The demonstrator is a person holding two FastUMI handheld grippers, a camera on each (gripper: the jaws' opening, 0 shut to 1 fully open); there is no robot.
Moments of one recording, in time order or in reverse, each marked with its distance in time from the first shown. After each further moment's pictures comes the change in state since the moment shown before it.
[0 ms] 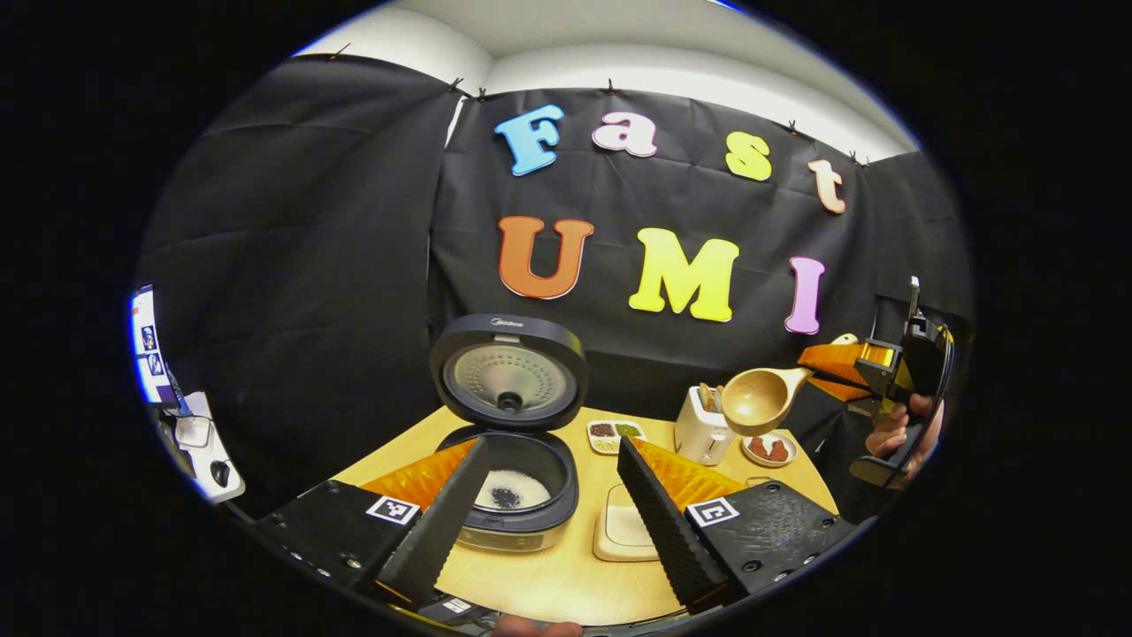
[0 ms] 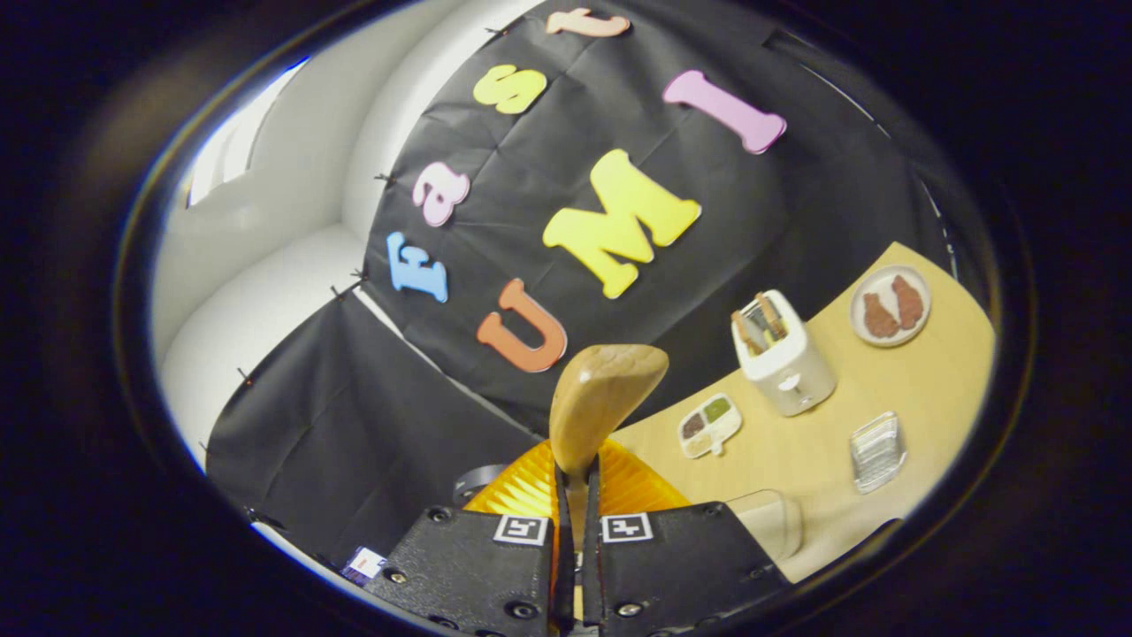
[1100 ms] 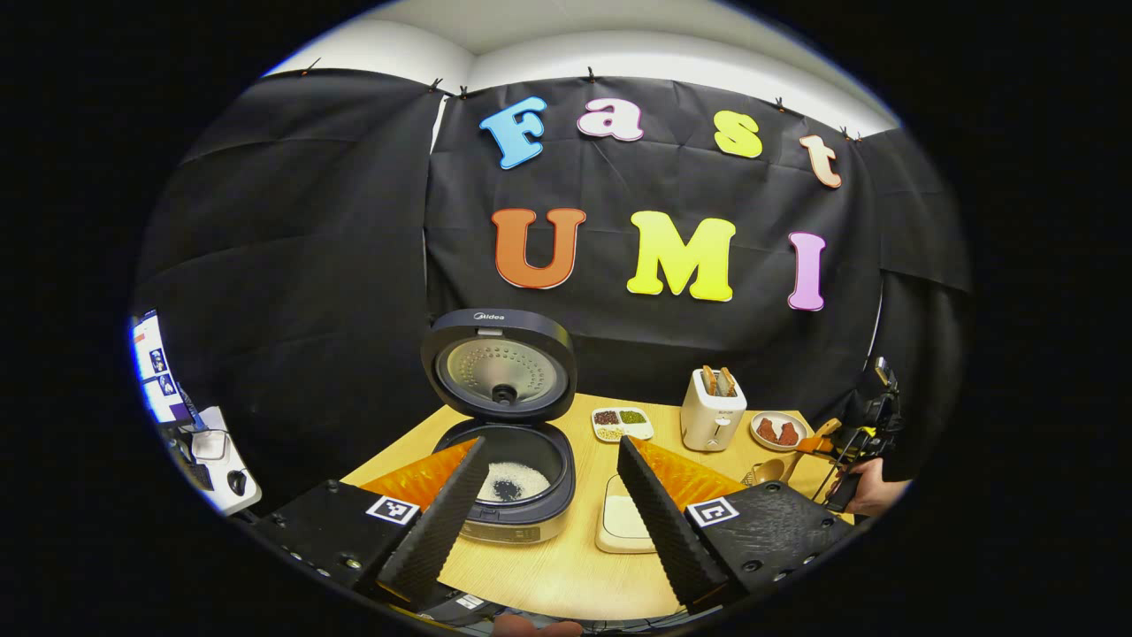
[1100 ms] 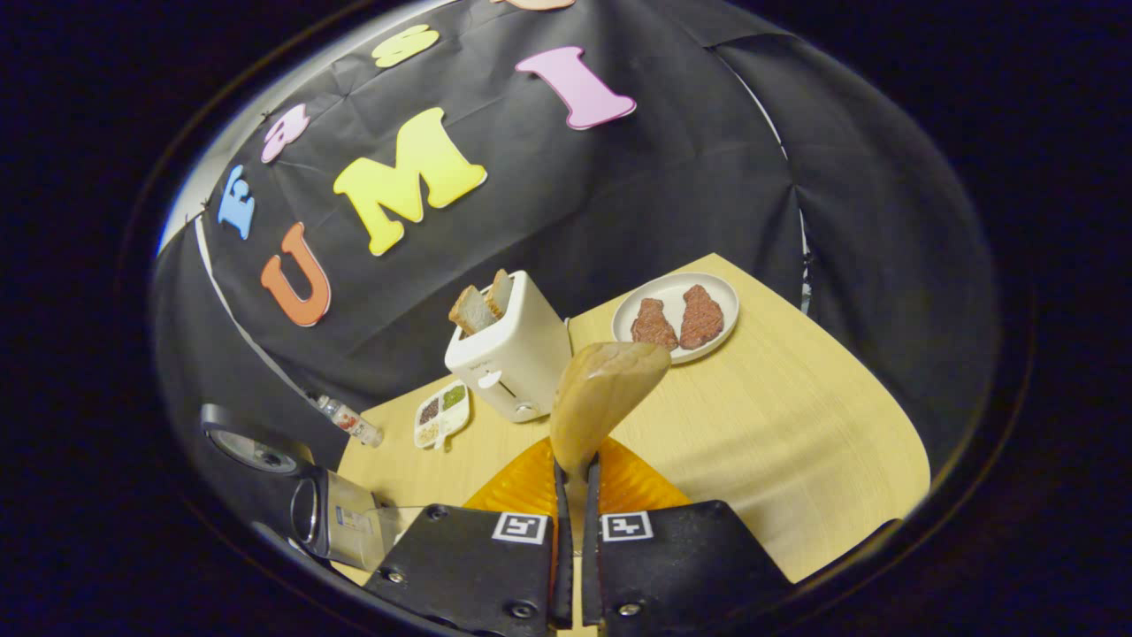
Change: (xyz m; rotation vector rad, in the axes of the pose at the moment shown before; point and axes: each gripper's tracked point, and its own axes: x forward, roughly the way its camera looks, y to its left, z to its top) left arm -0.007 -0.009 -0.003 0.060 0.040 0.058; right arm 0.010 -0.285 -0.044 -0.207 0.109 -0.551
